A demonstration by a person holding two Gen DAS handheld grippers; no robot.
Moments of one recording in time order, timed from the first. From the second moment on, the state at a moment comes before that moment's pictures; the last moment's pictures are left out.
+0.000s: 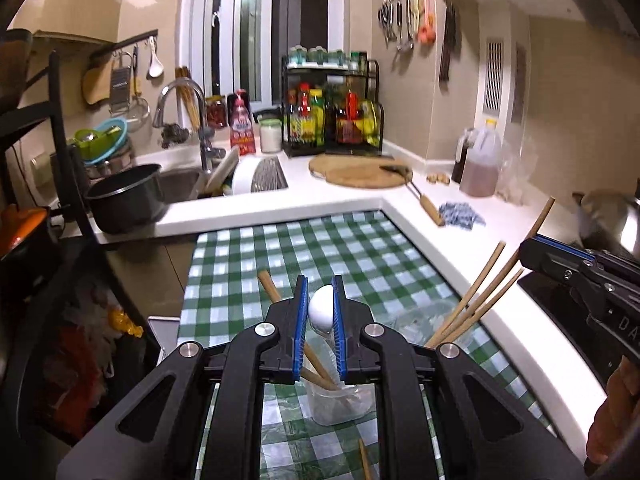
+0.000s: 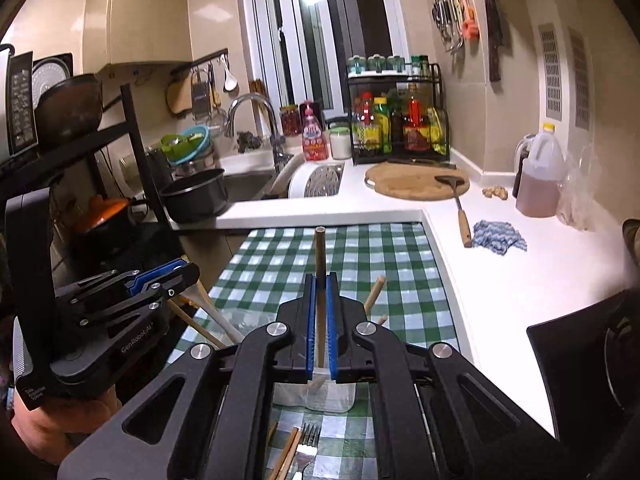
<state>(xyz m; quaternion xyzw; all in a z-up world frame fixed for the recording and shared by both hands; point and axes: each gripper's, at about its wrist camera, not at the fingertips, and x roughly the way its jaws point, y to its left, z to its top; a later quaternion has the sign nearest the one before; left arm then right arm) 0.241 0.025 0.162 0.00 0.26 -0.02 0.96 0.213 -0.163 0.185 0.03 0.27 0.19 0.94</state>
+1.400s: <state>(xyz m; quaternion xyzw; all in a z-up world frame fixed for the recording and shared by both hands) 0.026 0.031 0.083 -0.02 0.26 0.00 0.96 0.036 -0.202 0.100 -0.01 0.27 0.16 0.95</state>
